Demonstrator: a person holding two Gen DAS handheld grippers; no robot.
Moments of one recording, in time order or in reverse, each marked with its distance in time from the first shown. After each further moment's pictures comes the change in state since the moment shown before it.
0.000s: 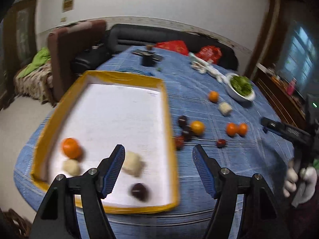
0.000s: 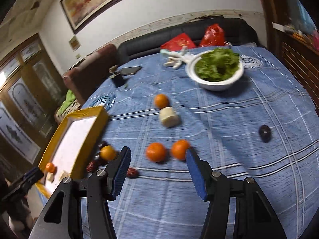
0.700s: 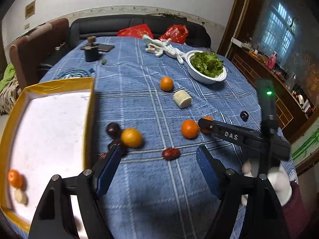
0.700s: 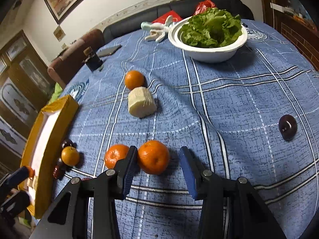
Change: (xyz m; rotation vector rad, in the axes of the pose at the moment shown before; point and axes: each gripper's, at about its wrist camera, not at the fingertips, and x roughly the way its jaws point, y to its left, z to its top) left arm 0.077 -0.106 0.030 0.155 0.122 -0.128; right arm 0.081 -0.036 0.002 0.049 0.129 -0.032
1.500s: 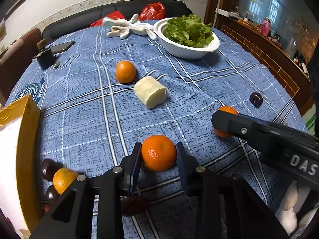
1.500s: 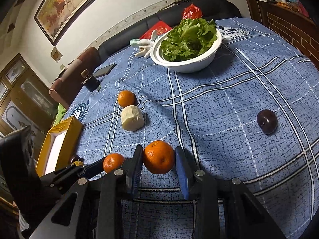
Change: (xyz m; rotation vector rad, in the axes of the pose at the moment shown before) left arm 0.110 -0.054 0.024 0.159 0.107 -0.017; right arm -0.028 -0.023 0.002 0.122 -0.067 0.034
